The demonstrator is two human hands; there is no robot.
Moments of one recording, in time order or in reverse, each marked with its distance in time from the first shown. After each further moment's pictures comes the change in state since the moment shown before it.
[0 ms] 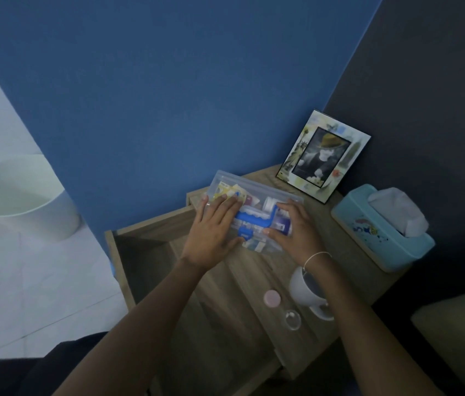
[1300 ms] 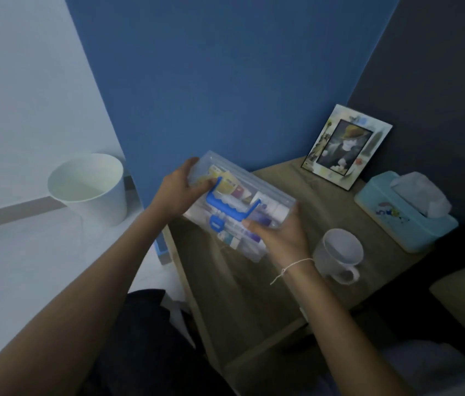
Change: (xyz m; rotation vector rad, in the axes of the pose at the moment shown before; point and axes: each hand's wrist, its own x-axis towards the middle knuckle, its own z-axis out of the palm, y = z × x) left_hand -0.028 -0.057 -0.159 -0.539 -0.100 -0.632; right_hand -0.095 -0.124 0.040 0.656 0.069 0.331
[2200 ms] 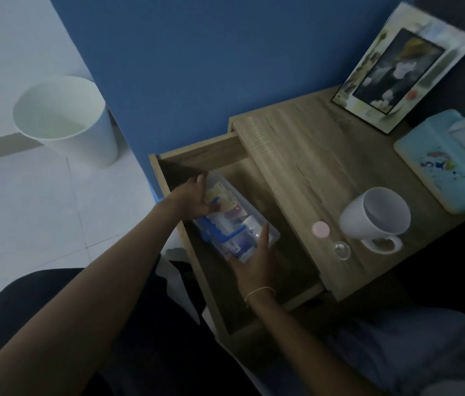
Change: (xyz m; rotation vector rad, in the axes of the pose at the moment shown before) left_hand -0.002 -0.134 0.099 0.381 -0.549 -0.133; right_hand -0.043 0.152 0.080 -0.390 0.018 0.185
